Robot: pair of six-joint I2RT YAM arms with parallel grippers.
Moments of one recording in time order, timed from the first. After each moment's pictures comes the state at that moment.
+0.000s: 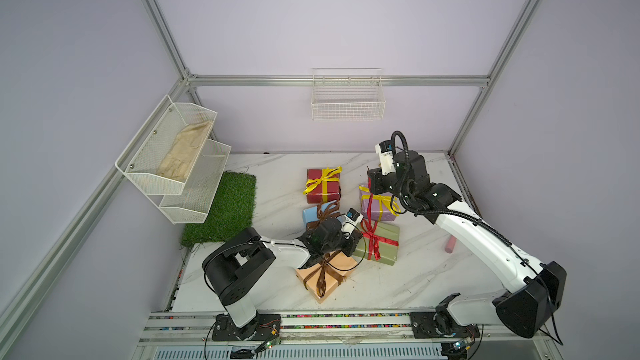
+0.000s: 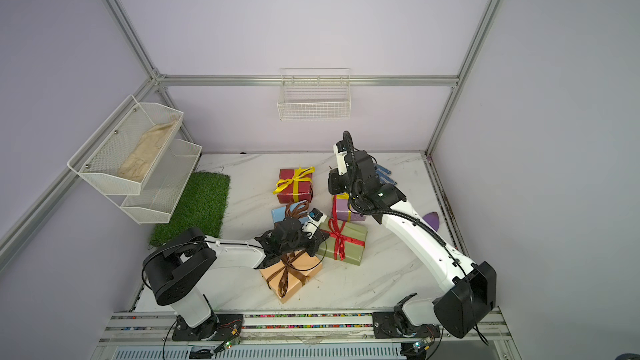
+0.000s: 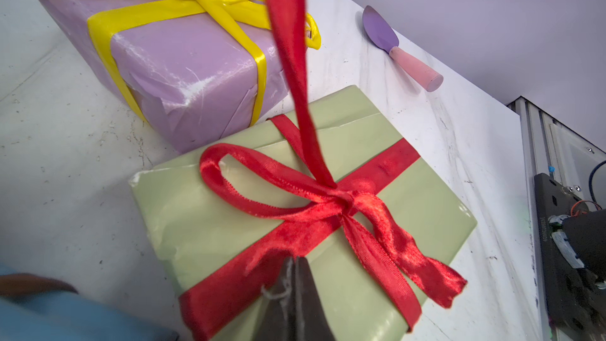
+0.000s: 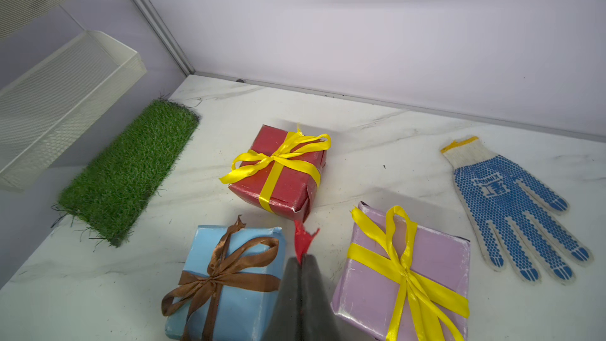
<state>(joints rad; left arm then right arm) -0.86 1.70 0.72 0.50 0.19 -0.21 0.51 1.39 1.33 -0.43 0.05 0.22</state>
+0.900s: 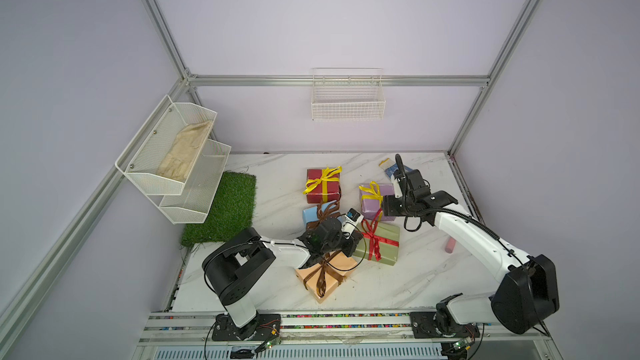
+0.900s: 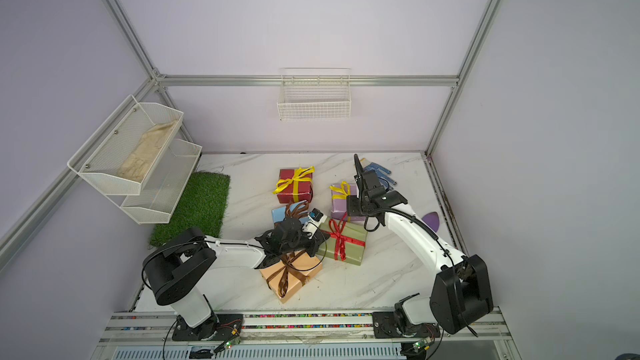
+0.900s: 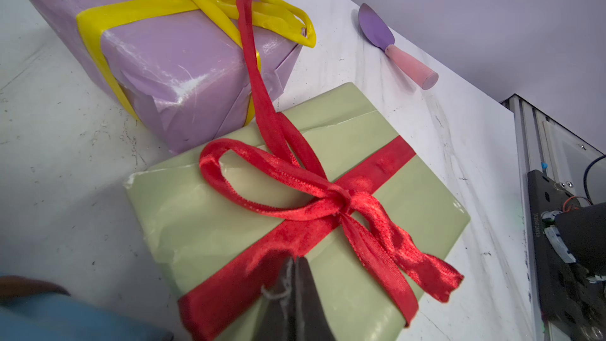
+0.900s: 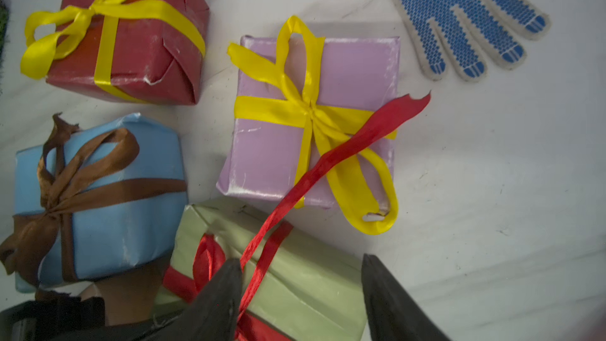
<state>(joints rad) -0.86 1.70 0.73 0.49 0.21 -0.21 0.40 1.37 1.09 -0.68 0.04 0.35</state>
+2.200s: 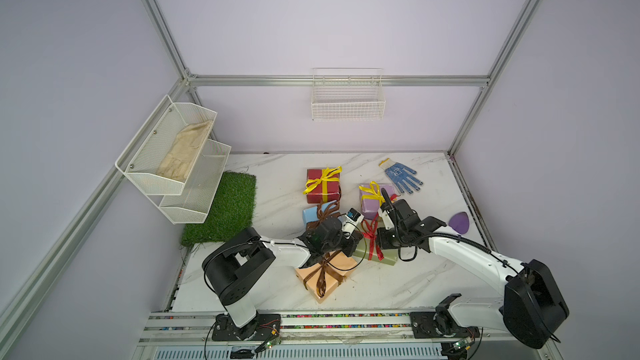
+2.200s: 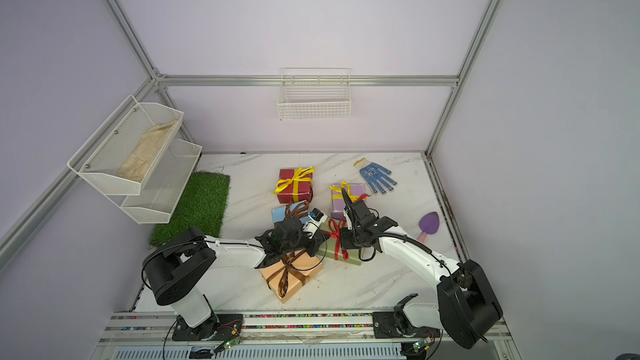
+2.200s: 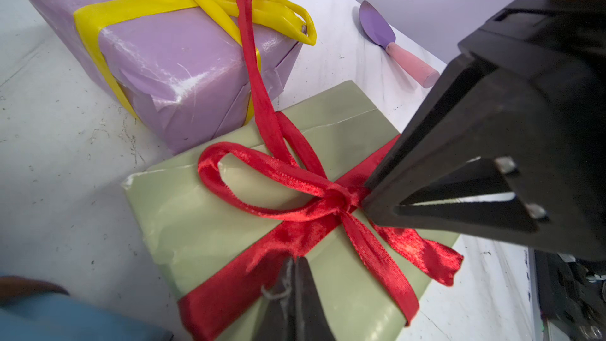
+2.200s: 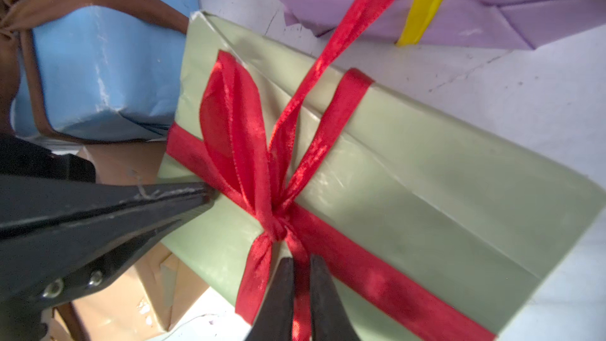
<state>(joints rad) -0.86 1.70 0.73 0.48 0.20 -0.21 0.54 1.30 0.81 -0.59 -0.13 0.46</state>
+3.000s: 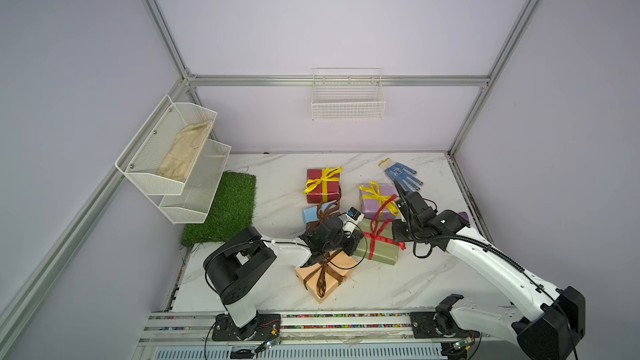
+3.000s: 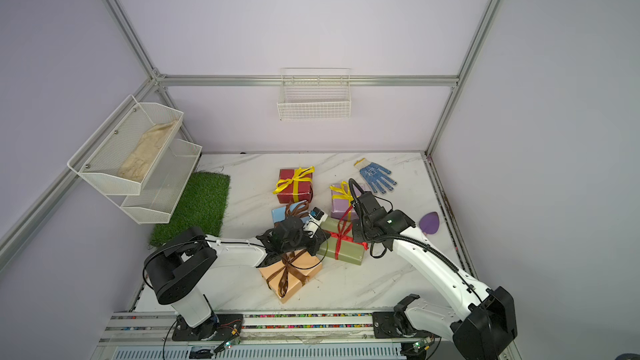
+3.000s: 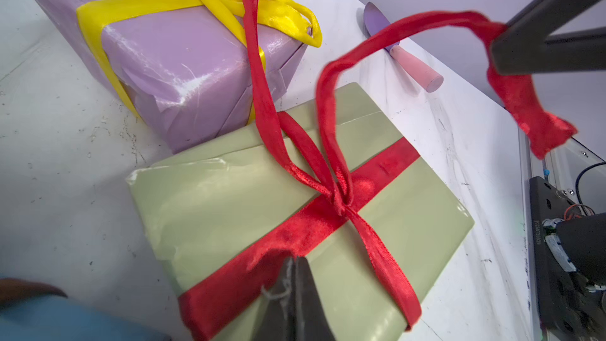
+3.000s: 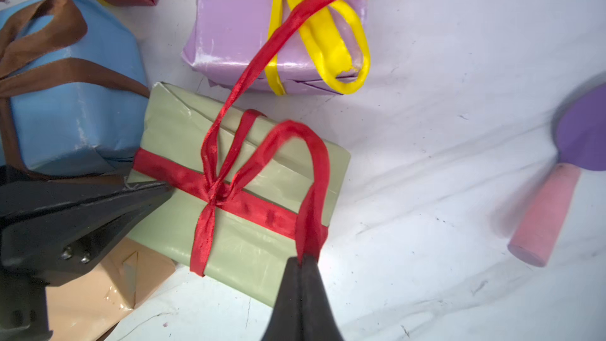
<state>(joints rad) -0.86 1.71 0.75 0.46 0.19 -0.23 0.54 1.16 1.00 -0.94 0.22 0.48</state>
